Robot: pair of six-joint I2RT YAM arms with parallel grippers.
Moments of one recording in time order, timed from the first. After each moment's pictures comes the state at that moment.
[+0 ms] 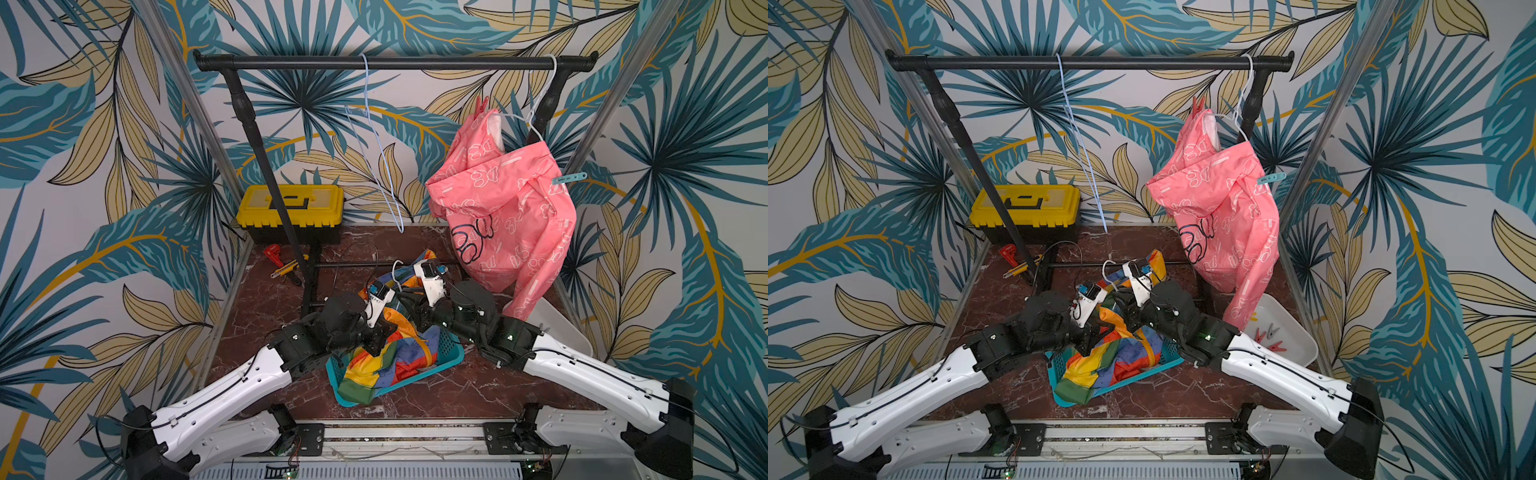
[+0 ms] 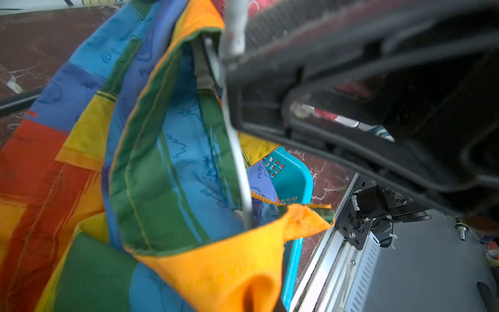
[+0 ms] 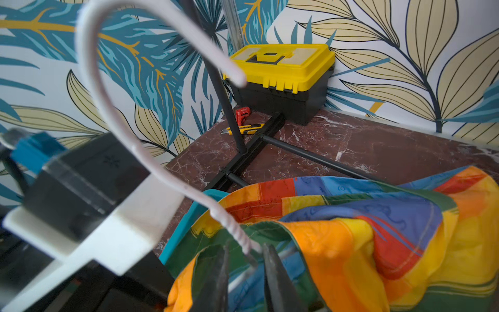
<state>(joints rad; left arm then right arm) -0.85 1.01 0.90 -0.46 0.18 -0.35 0.92 1.16 1.00 -0.13 0.11 0.28</state>
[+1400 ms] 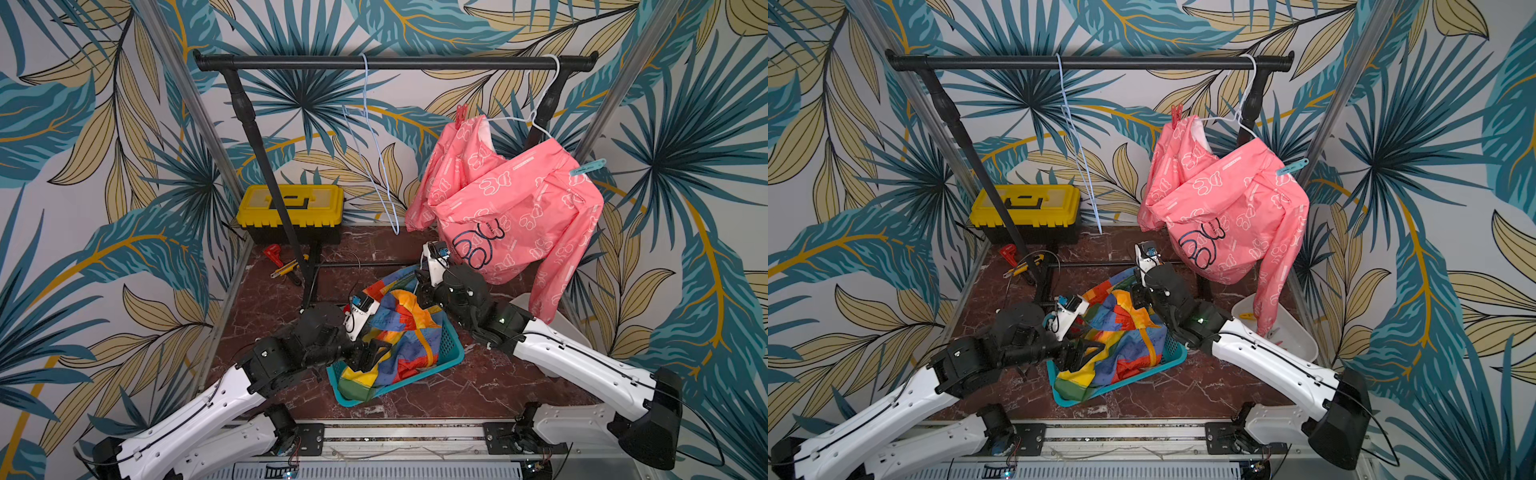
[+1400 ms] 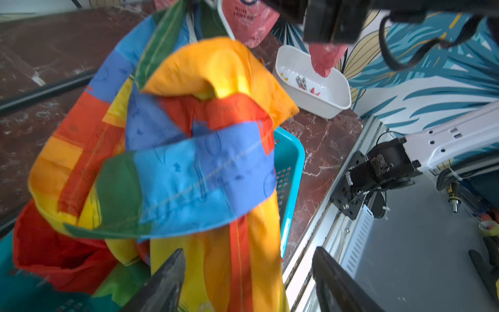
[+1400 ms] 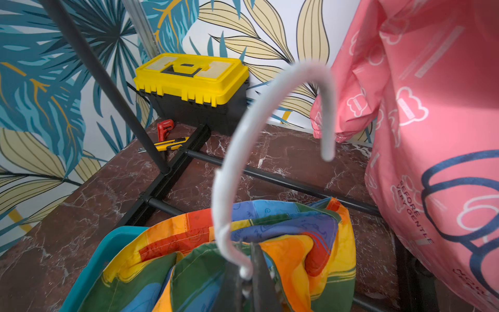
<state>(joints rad) -0.87 0.83 0.89 -0.67 0.17 -0.31 0.84 1.27 1.12 -0.23 0.40 0.24</state>
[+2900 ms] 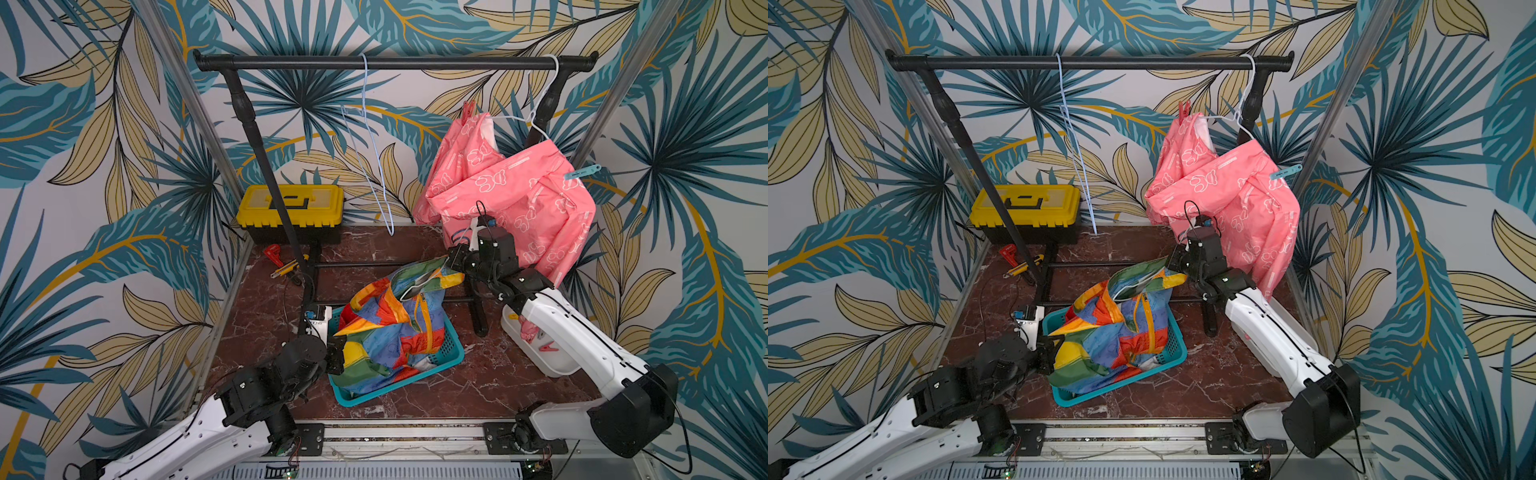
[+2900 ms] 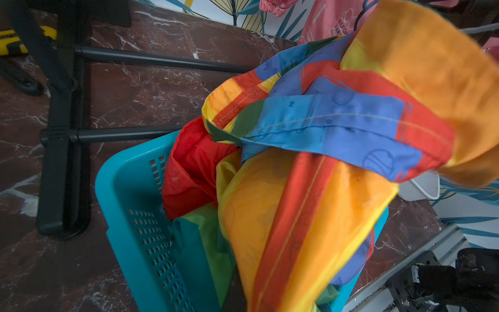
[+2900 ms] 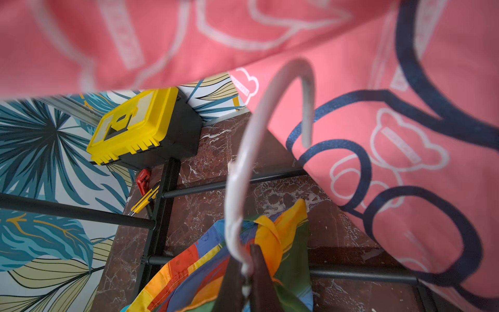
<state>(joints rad) -0.94 0.55 0.67 -0.71 -0.33 -0.73 0.40 1.36 1.24 -0.36 0.06 0.62</state>
